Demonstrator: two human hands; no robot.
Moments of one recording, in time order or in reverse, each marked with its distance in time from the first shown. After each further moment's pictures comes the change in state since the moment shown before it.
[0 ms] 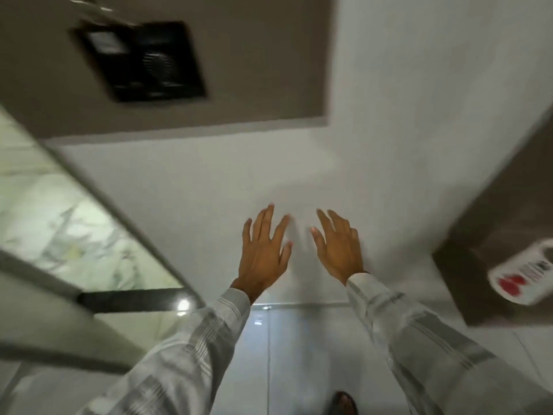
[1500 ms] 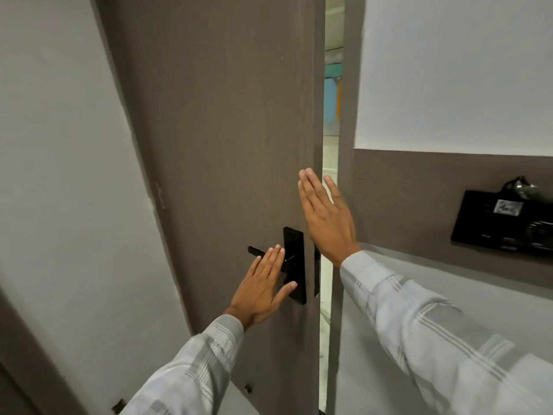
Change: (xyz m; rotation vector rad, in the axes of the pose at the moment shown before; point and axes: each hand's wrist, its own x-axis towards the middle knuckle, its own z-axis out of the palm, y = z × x) left_hand -0.129 -0.416 -0.255 0.192 0.136 -0.360; right_hand 0.093 -0.579 0.020 -0.485 0.716 -0.969
